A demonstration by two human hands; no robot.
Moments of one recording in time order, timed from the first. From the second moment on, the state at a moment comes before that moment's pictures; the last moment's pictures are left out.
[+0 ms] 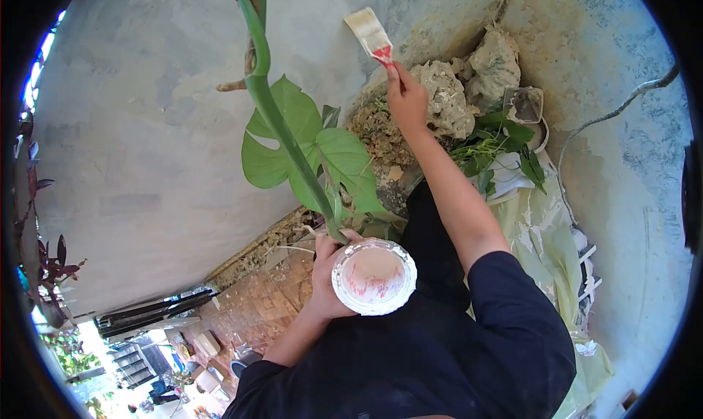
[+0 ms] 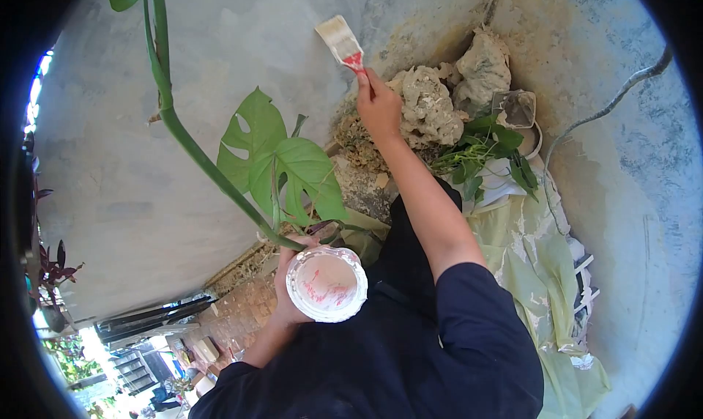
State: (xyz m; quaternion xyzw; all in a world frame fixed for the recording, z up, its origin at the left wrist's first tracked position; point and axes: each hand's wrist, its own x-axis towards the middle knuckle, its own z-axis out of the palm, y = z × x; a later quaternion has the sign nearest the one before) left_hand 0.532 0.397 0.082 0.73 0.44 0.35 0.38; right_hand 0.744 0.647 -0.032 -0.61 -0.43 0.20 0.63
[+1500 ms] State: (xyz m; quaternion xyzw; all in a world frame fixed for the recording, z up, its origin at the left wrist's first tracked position) left_hand 0.557 0.397 0.084 0.76 0.39 0.45 0.26; right_hand 0.744 0.396 0.307 -0.48 -0.87 0.05 -0.11
